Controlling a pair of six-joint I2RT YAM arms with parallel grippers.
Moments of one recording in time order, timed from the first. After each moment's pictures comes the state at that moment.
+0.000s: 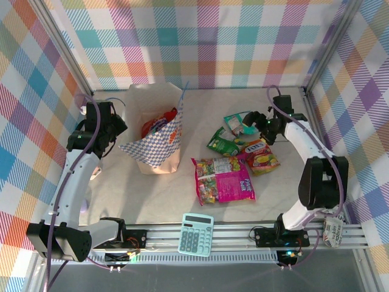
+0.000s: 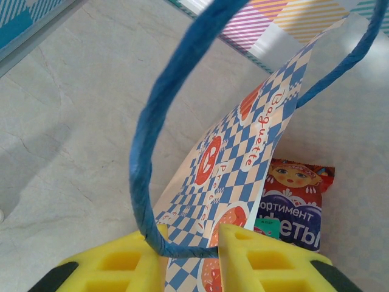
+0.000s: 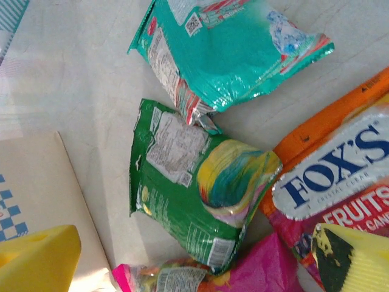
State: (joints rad) left arm -0.10 1.17 1.26 -0.79 -0.20 -0.64; right arm 0.06 1.66 1.28 -0.64 -0.37 0.65
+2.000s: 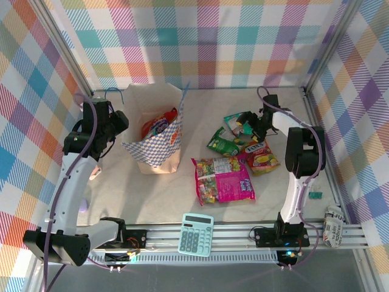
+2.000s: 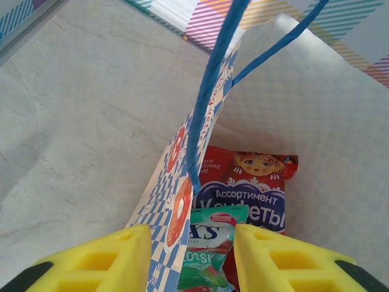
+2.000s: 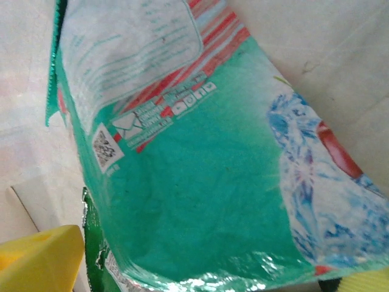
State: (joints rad) left arm -0.13 1.14 1.31 -0.82 -0.15 -0.61; right arm 0.05 2.05 1.46 -0.53 -0.43 0.71
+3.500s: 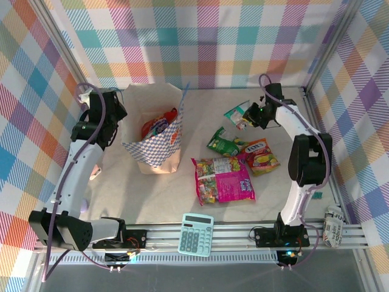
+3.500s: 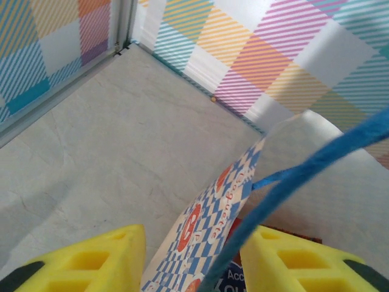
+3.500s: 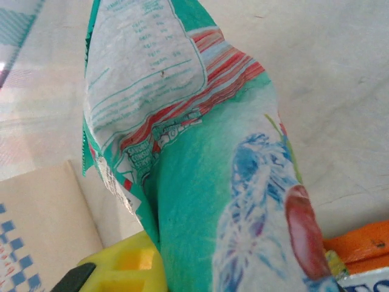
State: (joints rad) left arm -0.14 1.26 1.36 -0.68 -0.38 -0.66; right arm 0.10 1.90 1.55 -0.66 -0.41 0.65
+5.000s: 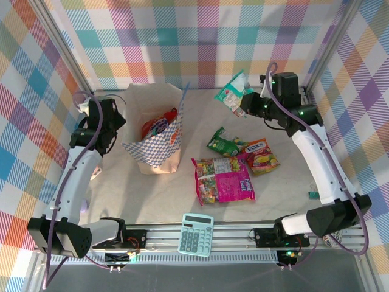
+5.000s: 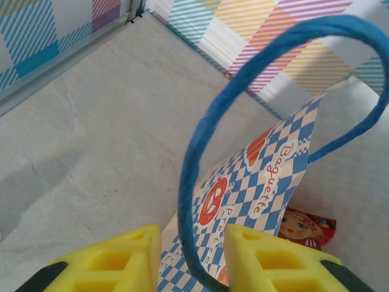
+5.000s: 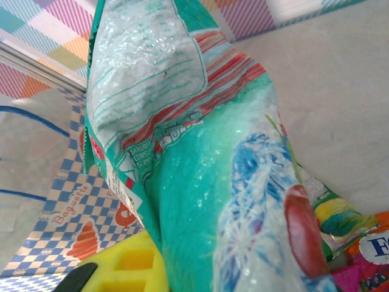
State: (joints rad) left arm -0.11 1.20 1.27 -0.71 -0.32 -0.72; right arm 0.31 1.37 1.60 -0.81 -0.26 0.49
